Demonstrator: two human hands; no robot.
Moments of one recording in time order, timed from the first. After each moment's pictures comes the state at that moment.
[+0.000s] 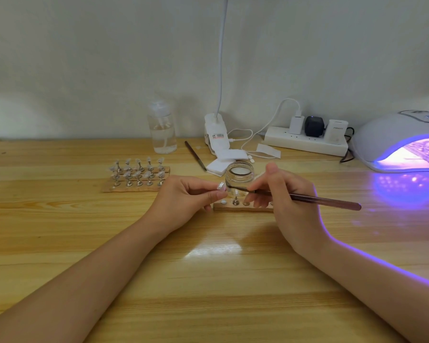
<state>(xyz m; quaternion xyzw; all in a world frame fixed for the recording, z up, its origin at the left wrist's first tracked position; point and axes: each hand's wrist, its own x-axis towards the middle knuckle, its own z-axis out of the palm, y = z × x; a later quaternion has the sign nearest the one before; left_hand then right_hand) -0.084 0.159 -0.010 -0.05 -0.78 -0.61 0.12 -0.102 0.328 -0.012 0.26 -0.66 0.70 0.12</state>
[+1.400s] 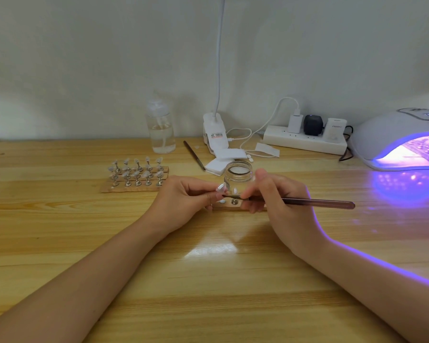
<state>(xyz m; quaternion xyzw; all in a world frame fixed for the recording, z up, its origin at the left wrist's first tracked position) -0.084 0.159 -0.012 -0.08 -0.78 -0.61 0.11 -0.098 0.327 -0.013 0.28 -0.67 0.68 0.10</state>
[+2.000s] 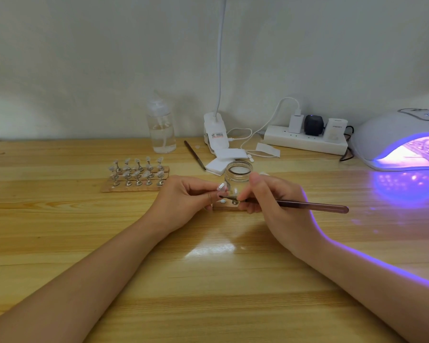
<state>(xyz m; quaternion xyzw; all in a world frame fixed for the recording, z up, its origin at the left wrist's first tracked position) -0.084 0.159 -0.013 -0.08 -0.78 -0.61 0.11 -0.099 0.327 -0.015 0.29 -0.71 0.64 0.10</state>
